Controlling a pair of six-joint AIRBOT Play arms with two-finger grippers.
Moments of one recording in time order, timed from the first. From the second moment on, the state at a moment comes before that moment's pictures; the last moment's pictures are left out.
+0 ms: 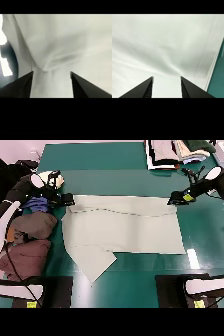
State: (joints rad) left arm -0.07 -1.49 1.30 1.26 -1.07 -1.52; right arm -0.17 -1.53 1.39 -1.23 1.33 1.34
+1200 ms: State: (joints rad) left arm -0.23 -0.79 0.35 1.00 -1.03 -1.70; right arm -0.17 -1.03 1.03 -1.18 1.32 1.35
